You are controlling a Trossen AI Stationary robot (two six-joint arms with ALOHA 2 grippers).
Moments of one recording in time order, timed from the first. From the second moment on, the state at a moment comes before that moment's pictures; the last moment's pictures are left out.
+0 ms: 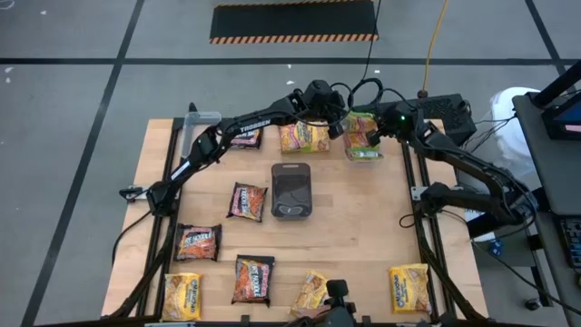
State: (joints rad) left arm 0.47 2.48 2.35 -0.34 0.10 0.26; right arm -0.93 1.00 0.59 -0.14 0.10 -0.12
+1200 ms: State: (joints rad) left arm 0.47 2.48 2.35 -0.34 0.10 0.22; right arm -0.93 0.95 0.59 -0.22 0.10 -0.18
